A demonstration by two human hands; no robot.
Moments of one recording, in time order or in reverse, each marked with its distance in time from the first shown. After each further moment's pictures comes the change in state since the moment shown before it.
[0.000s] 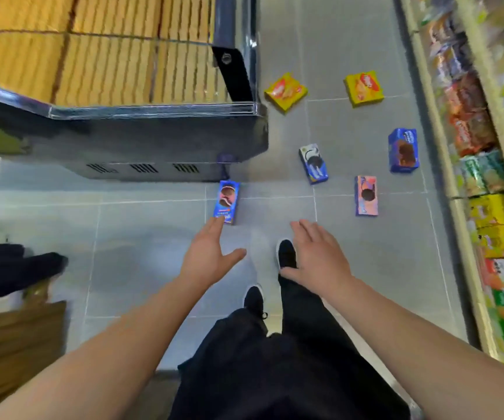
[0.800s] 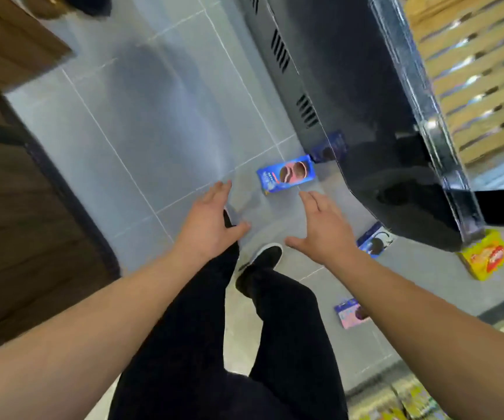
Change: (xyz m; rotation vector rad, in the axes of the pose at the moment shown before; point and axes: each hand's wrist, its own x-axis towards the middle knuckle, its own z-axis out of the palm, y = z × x) left_hand 0.094 -0.141 0.057 -0.601 0.345 -0.688; right_hand 0.309 -0.144 0.035 -0.644 -0.416 -0.659
